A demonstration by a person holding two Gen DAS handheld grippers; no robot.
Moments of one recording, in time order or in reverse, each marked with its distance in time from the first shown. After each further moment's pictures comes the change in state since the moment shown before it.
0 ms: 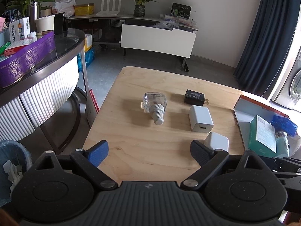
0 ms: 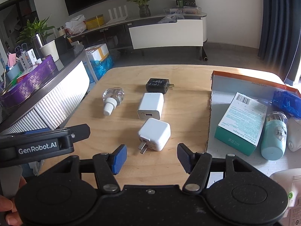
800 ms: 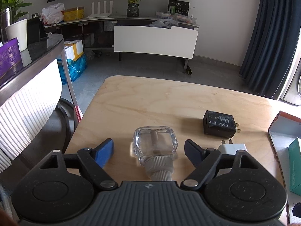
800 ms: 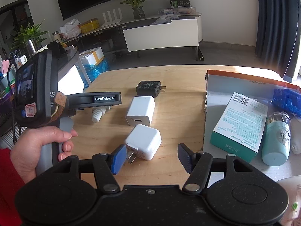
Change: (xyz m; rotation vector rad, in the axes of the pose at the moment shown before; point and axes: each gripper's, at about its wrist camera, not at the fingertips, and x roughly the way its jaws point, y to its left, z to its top) left arm 0.108 -0.007 0.041 0.069 -0.052 0.014; right arm 0.016 -0.014 0.006 0.036 -0.023 -0.010
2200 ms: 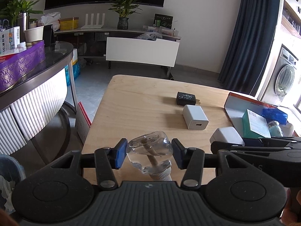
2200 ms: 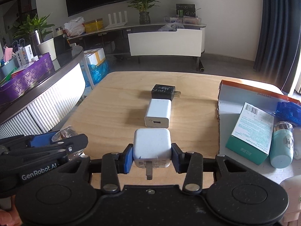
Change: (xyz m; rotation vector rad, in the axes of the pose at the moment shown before) left arm -0.120 0.015 -0.057 0.007 -0.051 -0.103; right arm -0.010 0.046 -0.013 -0.091 -0.058 -0.055
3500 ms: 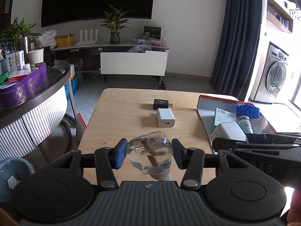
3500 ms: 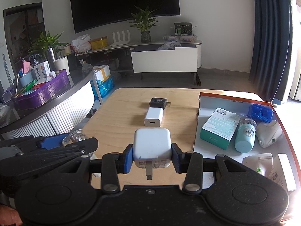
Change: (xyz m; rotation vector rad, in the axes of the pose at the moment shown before) left arm -0.072 -0.051 -0.016 0.064 -0.067 -0.001; right arm -0.104 -0.019 -0.026 0.015 -0.108 0.020
